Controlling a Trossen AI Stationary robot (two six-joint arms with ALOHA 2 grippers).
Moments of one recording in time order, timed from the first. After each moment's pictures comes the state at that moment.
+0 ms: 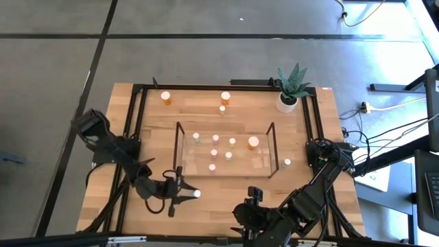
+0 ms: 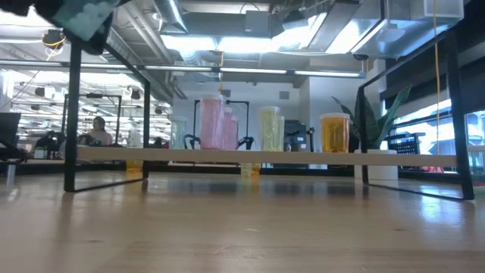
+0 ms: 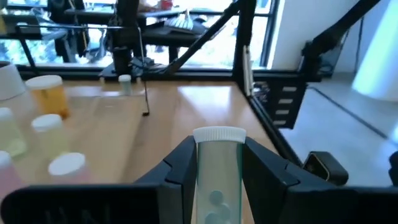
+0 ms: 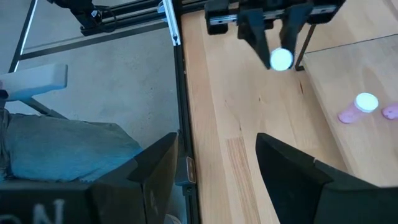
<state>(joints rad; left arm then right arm) -0.79 1.56 0.52 0.89 -0.70 -0.19 0.77 2.08 2.35 -1.14 0.48 0.80</state>
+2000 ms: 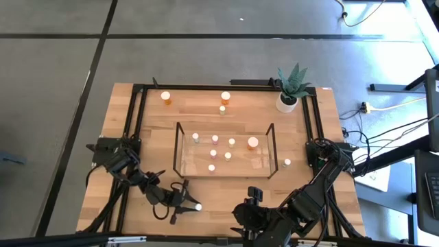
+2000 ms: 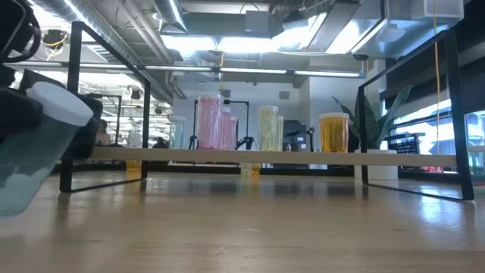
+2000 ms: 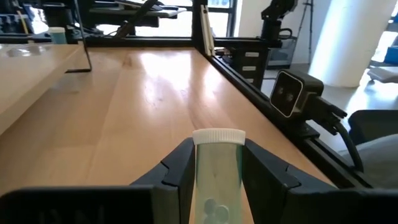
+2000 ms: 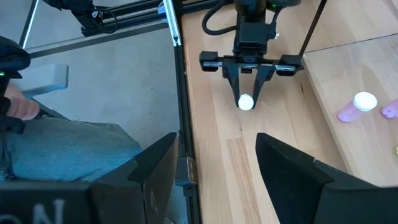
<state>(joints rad) -0.80 2.17 0.51 1.53 -0.56 -0.15 0.77 2.08 2.35 -1.14 0.48 0.80</state>
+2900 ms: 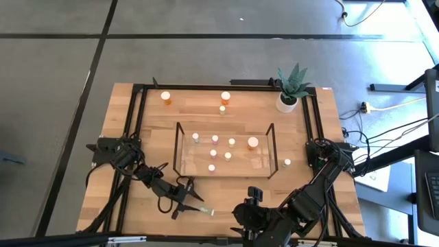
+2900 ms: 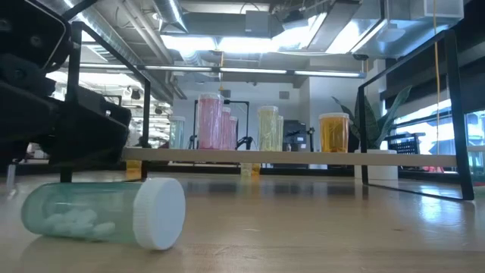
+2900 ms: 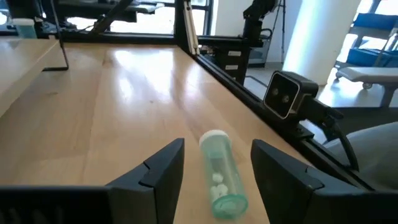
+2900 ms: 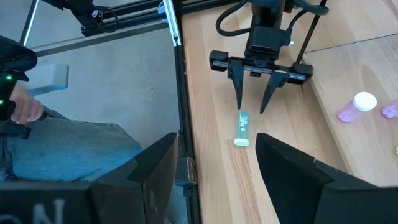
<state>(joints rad) -0.69 2.17 0.49 1.57 -0.33 -0.15 0.77 2.08 2.35 -1.14 0.48 0.80</state>
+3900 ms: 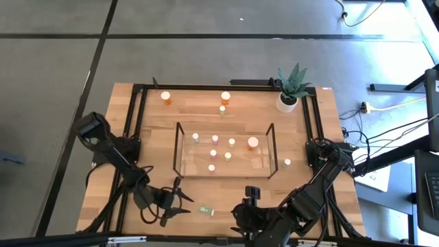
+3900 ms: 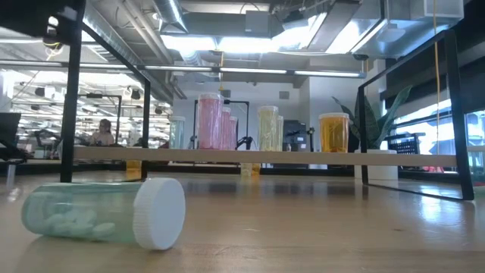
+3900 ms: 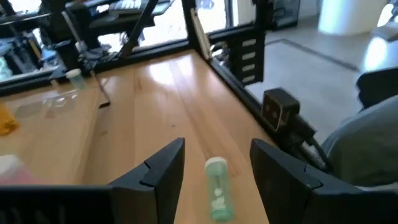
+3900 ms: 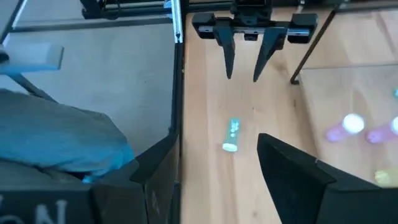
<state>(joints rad) -0.87 1.60 0.54 0.76 -0.63 -0.05 0.76 2.08 2.35 -1.14 0.48 0.66</state>
